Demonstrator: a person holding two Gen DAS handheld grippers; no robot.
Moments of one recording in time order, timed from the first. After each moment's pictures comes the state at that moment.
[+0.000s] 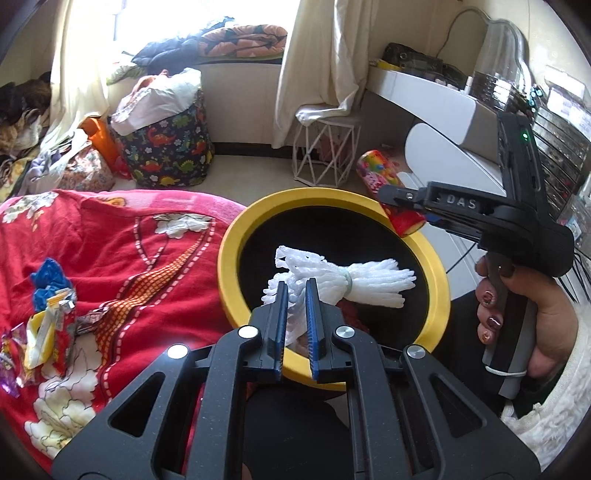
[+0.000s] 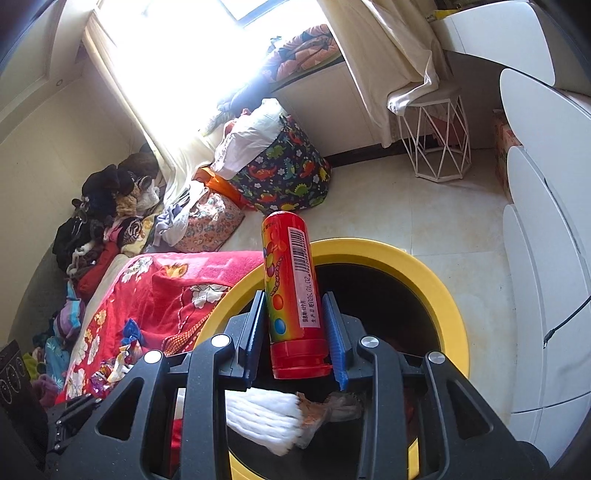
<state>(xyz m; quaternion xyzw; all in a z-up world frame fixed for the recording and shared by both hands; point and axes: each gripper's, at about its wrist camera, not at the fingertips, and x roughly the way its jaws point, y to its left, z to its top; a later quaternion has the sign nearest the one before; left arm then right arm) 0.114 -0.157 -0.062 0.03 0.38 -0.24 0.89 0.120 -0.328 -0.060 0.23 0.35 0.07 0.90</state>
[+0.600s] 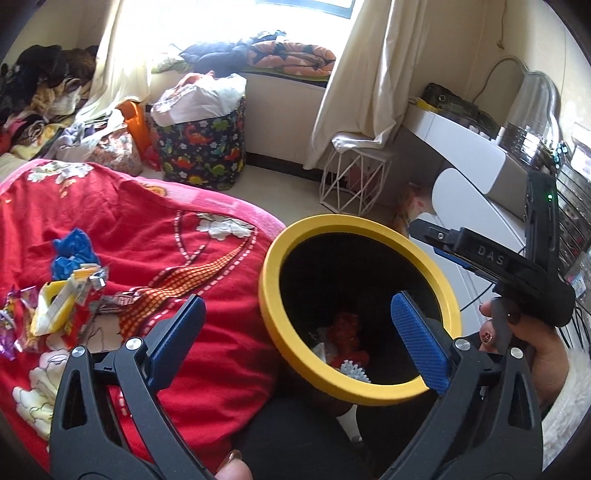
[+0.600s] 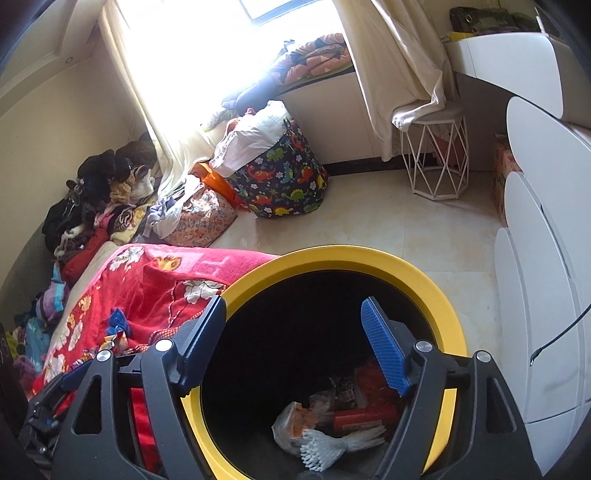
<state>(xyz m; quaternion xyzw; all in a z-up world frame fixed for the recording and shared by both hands) 0.113 -0.116 -0.055 -0.05 0.36 -0.17 0.92 0.118 -0.305 -0.057 0.18 0.34 0.06 0.92</state>
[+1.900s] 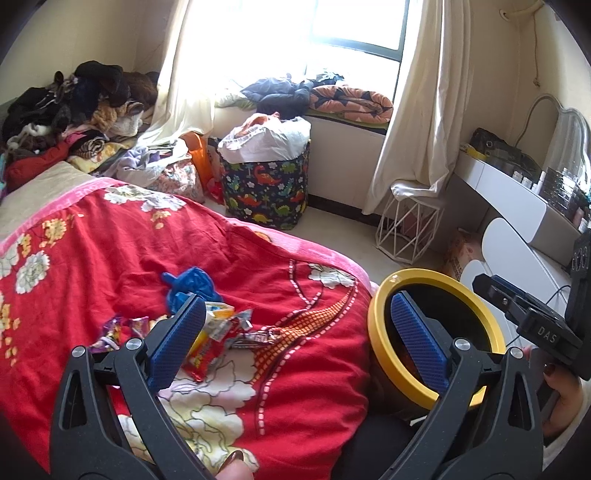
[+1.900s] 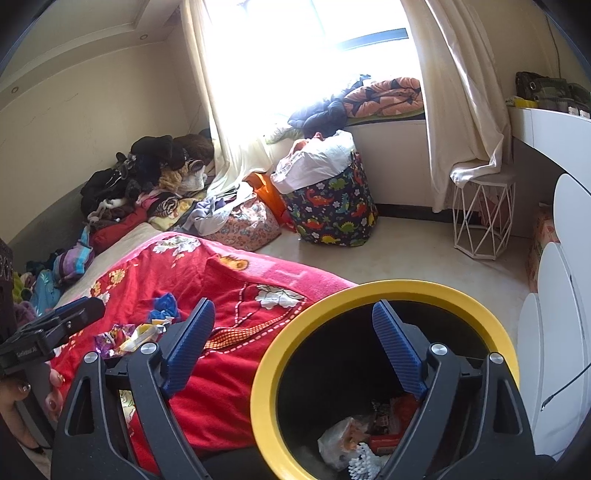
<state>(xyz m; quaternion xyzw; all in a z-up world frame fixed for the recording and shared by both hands) 0.099 -0.012 -0.013 -0.06 0.29 -0.07 0.95 0.092 -0.227 -0.021 0.10 0.27 0.15 0.95</state>
